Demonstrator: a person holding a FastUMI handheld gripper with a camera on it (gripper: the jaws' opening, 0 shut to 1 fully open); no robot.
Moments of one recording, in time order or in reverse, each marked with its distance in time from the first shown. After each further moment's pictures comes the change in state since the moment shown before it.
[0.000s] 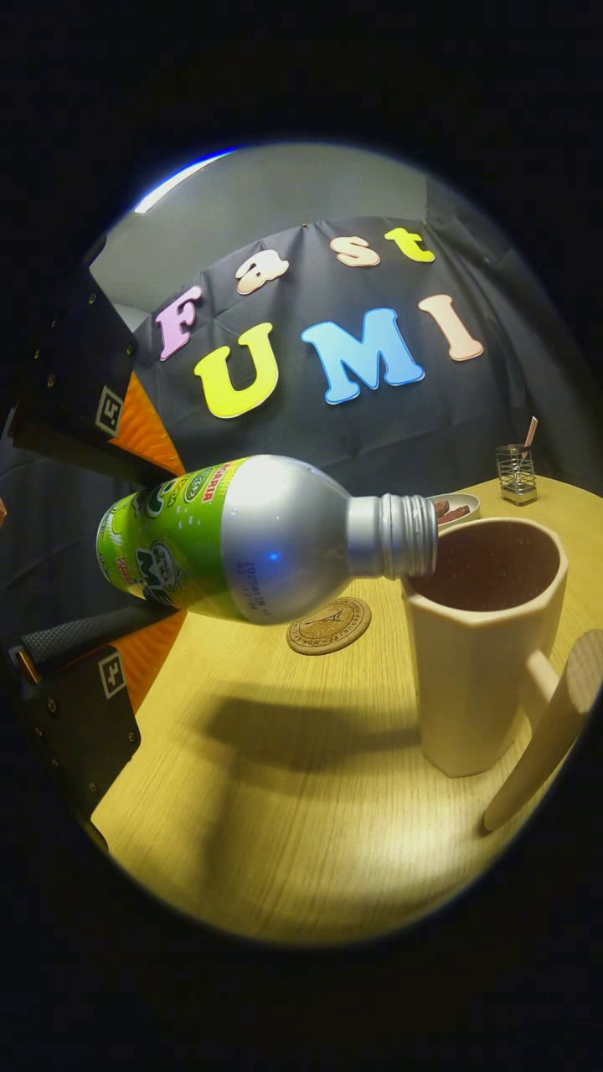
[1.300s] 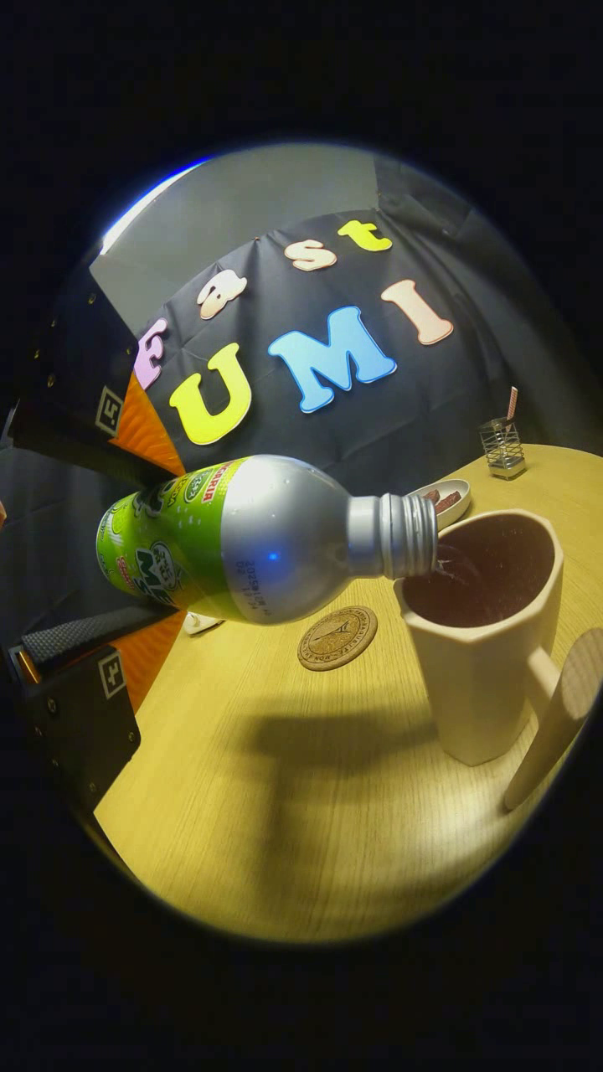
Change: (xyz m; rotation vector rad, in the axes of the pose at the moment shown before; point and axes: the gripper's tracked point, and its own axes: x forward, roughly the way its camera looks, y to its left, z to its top) arm 0.005 0.033 0.006 0.164 -0.013 0.046
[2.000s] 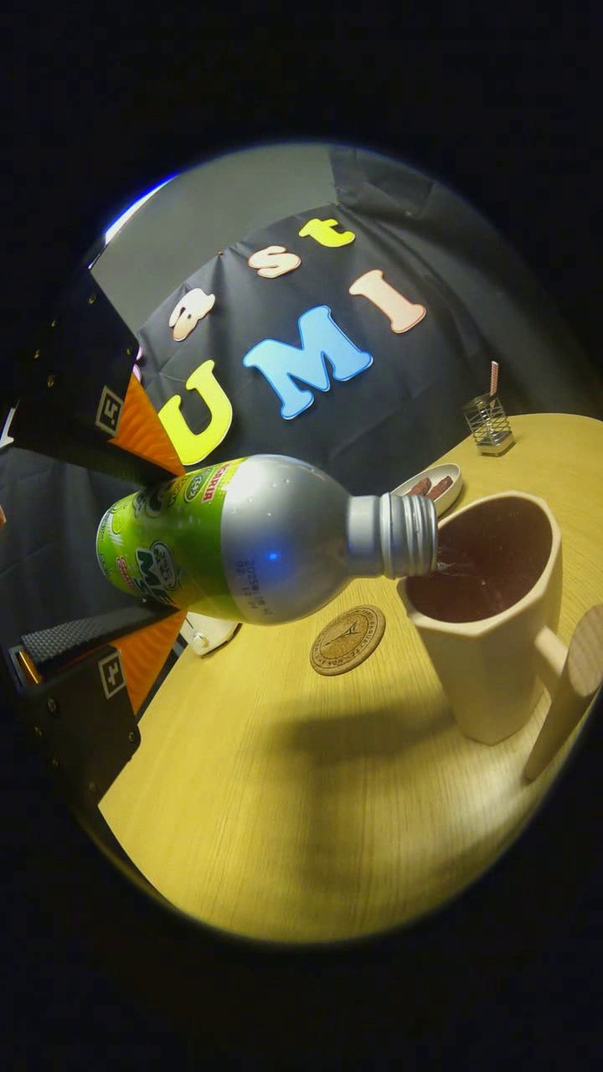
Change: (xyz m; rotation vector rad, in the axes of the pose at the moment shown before) arm 0.002 0.020 0.001 0.135 -0.011 0.020
